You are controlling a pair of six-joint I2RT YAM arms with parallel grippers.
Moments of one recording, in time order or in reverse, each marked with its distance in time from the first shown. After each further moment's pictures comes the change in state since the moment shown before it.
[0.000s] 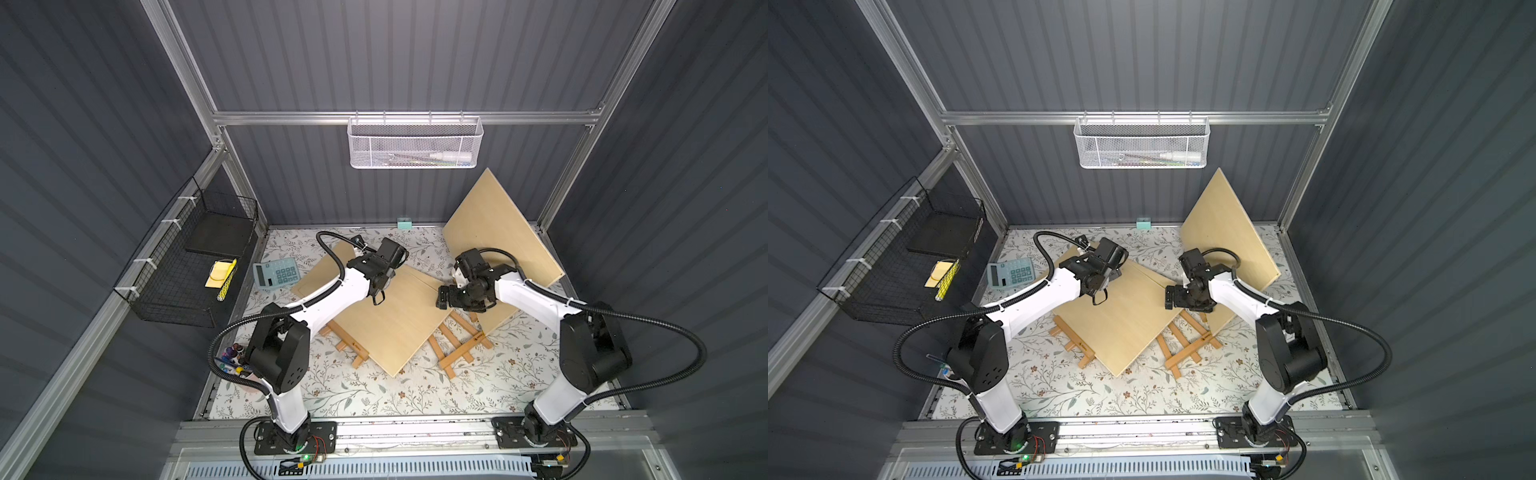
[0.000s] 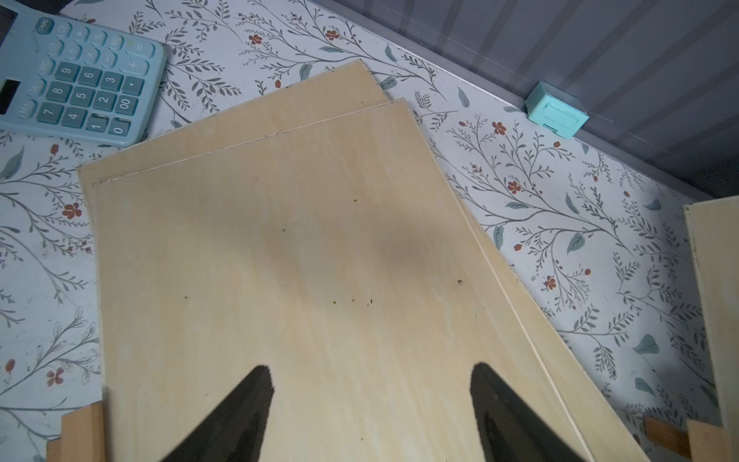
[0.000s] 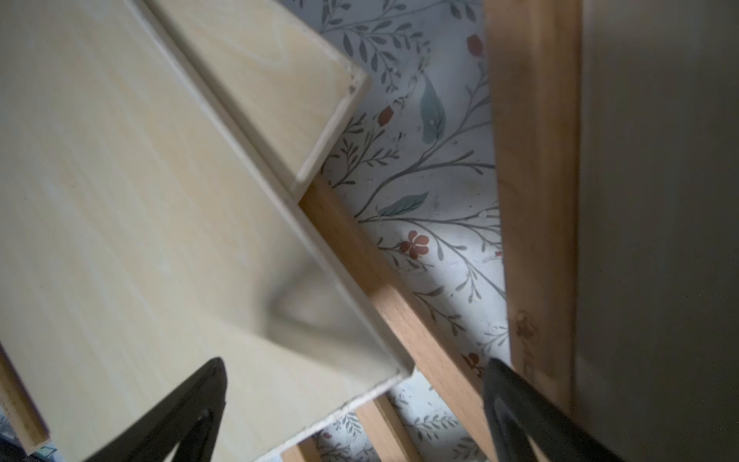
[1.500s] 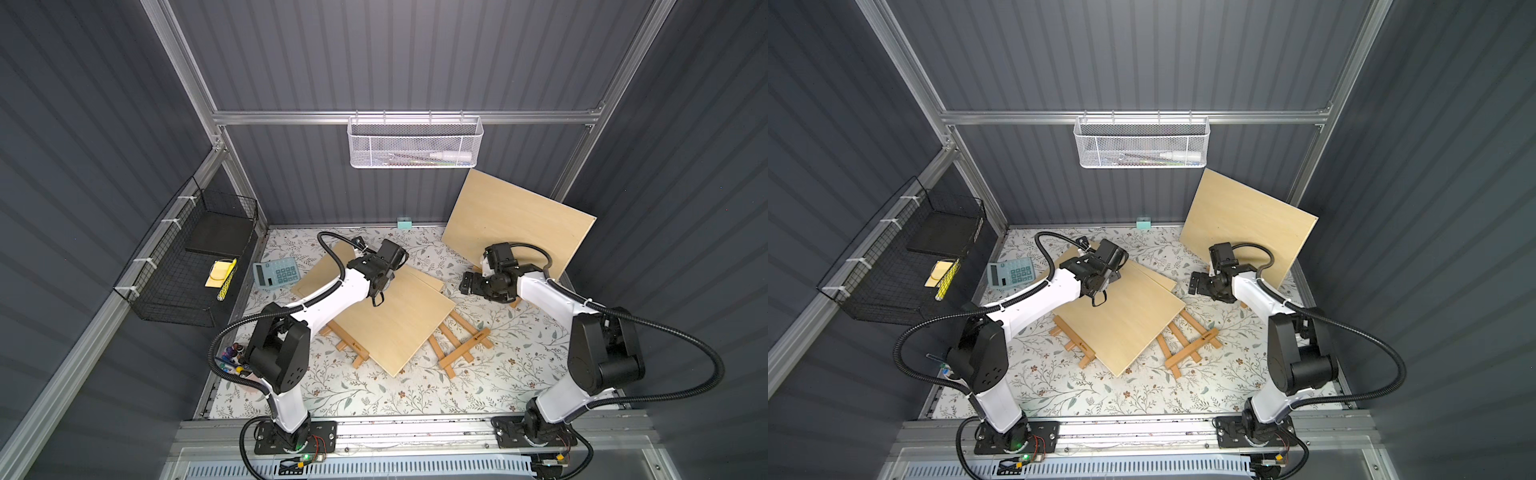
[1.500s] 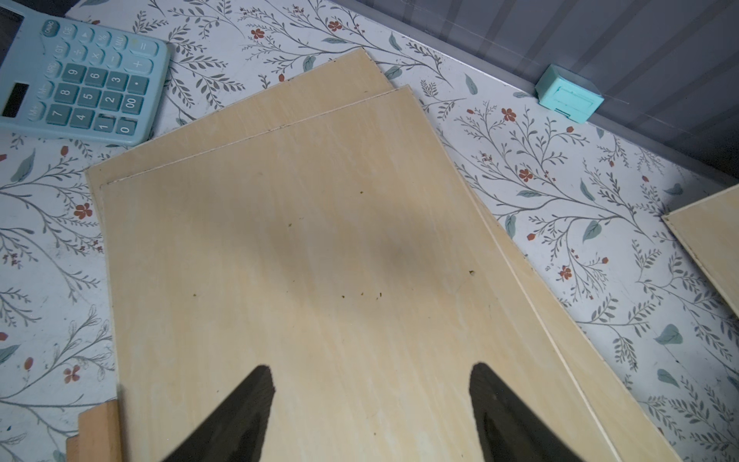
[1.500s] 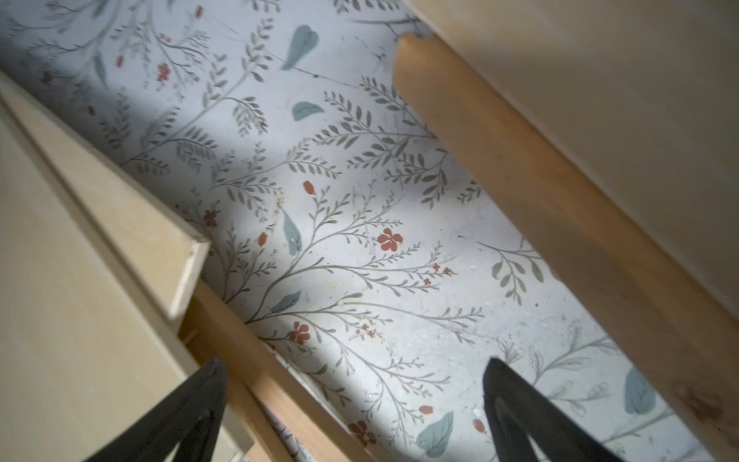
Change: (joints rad) left arm -0.004 0.002 -0.013 -0.006 0.000 0.019; right arm -0.191 -0.105 -0.074 0.151 0.051 -0.042
